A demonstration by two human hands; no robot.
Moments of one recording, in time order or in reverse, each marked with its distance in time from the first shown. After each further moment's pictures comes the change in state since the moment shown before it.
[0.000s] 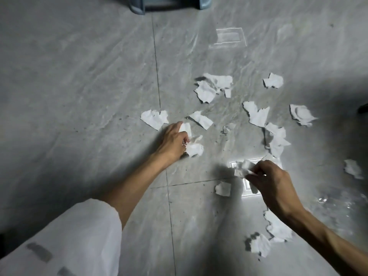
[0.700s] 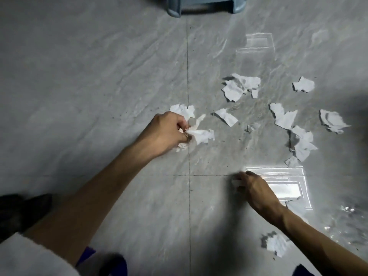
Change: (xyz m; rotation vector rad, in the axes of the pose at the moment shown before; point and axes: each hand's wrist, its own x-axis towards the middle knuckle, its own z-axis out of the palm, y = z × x) left_hand -0.102 0.014 -0.113 -0.297 0.110 -0.246; right_hand -0.009 -0.007 0.069 -0.071 -0.384 -0.165
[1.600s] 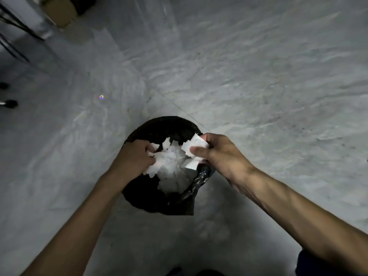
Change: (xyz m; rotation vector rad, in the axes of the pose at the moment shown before) left_hand -0.364 -0.310 -0.156 -0.082 0.497 -0.914; right_hand -0.056 -0.483 0.177 0.512 -0.791 -0.306
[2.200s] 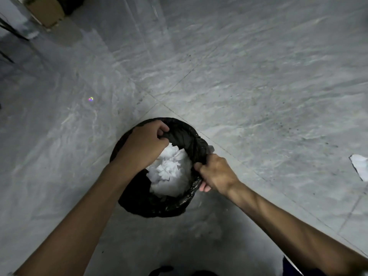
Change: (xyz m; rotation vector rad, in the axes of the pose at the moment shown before) left_hand -0.002 0.059 -0.010 -0.114 0.097 0.158; right_hand 0.013 0.043 -0.004 -0.411 0.074 0.180
